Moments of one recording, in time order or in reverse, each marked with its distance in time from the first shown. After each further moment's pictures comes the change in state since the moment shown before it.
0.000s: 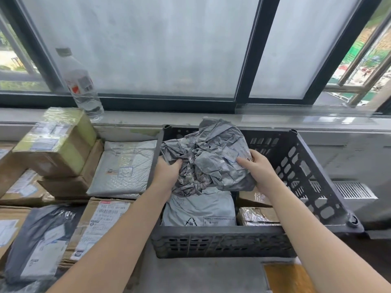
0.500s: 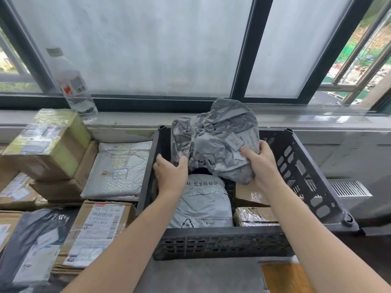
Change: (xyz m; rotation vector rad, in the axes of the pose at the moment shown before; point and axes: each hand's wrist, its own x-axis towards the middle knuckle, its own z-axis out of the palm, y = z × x) left_hand -0.025 0.003 0.020 0.207 0.104 0.124; right_hand -0.013 -0.025 0.003 0.210 0.174 -0.095
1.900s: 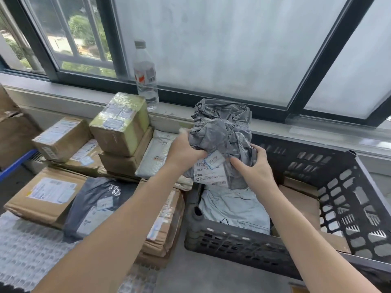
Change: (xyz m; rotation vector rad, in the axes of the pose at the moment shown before) left_hand 0.042 -0.001 -0.111 0.053 -0.062 0.253; right_hand -0.053 0.010 0.114 -0.449 -0.226 -0.094
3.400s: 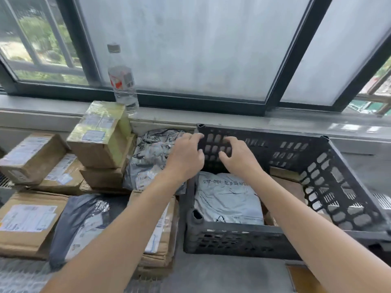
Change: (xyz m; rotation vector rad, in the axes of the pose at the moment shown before) left_hand 0.007 0.001 0.012 0.472 -0.158 0.385; right_hand 0.022 -0.018 0.016 -0.651 -0.044 -0.120
